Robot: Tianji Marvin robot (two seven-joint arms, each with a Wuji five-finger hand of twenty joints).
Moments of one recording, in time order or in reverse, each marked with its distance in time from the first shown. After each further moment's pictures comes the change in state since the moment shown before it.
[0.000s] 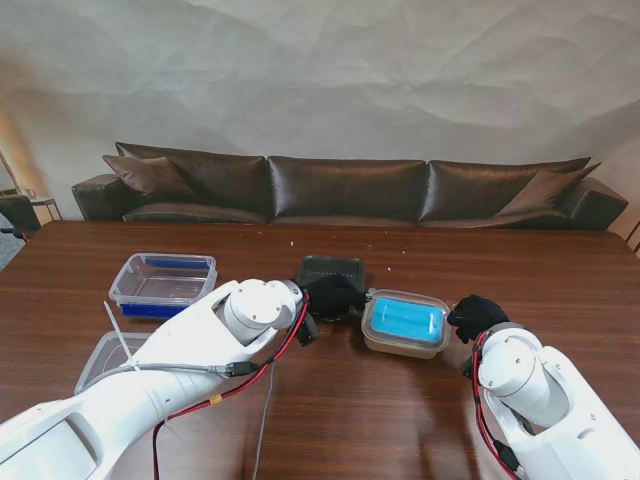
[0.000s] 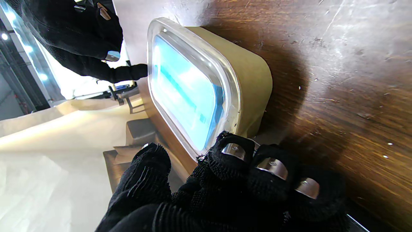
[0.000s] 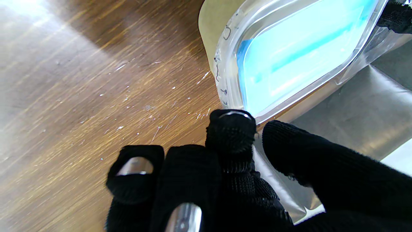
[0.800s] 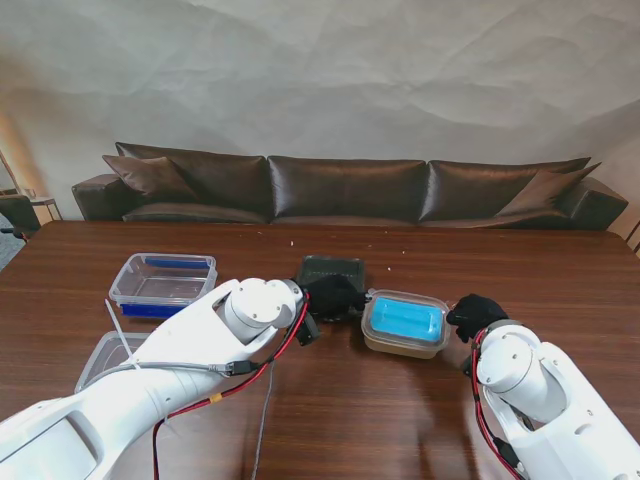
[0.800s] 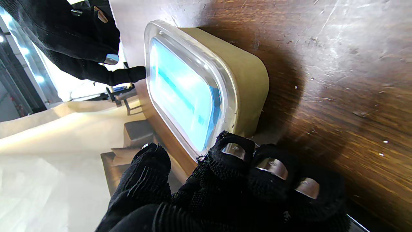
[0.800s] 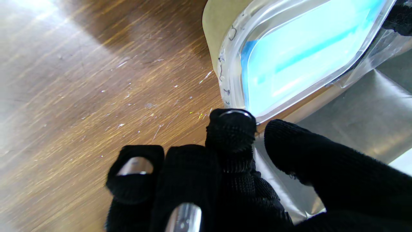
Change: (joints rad) left arm -0.008 -0.001 0.006 0.005 0.005 0.006 -0.007; right arm 0.020 0.007 -0.015 0.008 -0.023 0.017 0.024; left_hand 0.000 0.000 0.000 0.000 -0.008 0.000 -0.008 -0.003 0.000 0.000 -0.002 0.000 0.000 0.000 0.000 0.000 0.000 0.000 0.000 0.000; right_hand 0.000 0.000 -0.022 0.000 0.000 -0.012 0.000 0.000 0.009 0.000 -0.011 -0.008 0.000 0.001 0.000 -0.003 0.000 0.000 0.000 0.000
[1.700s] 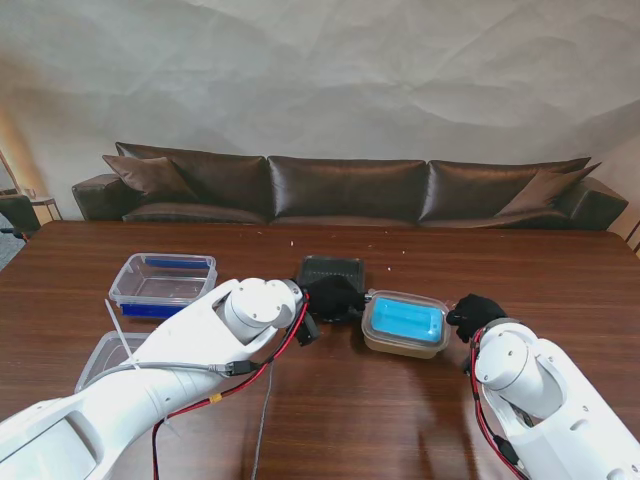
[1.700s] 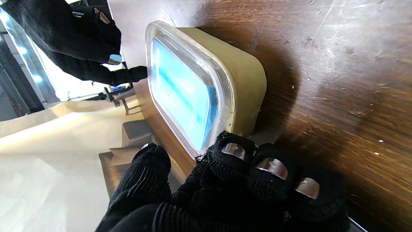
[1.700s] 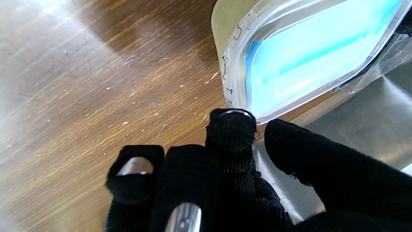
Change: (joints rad) left arm 0.001 0.002 -0.002 -0.003 0.004 0.008 0.000; right arm 0.022 0.007 -0.020 0.019 -0.031 0.013 0.022; left_hand 0.000 0.000 0.000 0.000 0.000 -0.014 0.000 0.001 0.000 0.000 0.000 -0.001 0.000 0.000 0.000 0.000 0.000 0.000 0.000 0.000; right_hand 0.000 0.000 0.000 0.000 0.000 -0.002 0.000 0.000 0.000 0.000 -0.002 0.000 0.000 0.000 0.000 -0.007 0.000 0.000 0.000 0.000
